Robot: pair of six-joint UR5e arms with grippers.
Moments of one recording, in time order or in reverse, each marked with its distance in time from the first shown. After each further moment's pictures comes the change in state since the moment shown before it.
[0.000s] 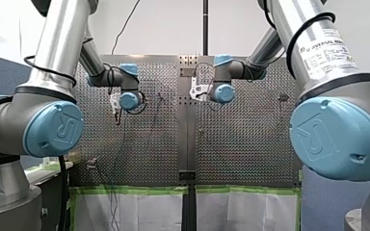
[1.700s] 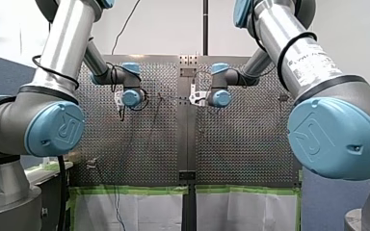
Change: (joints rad) left arm 0.021 -0.058 0.134 -0.045 0.052 -0.022; right arm -0.023 0.200 -0.282 0.126 -0.064 0.002
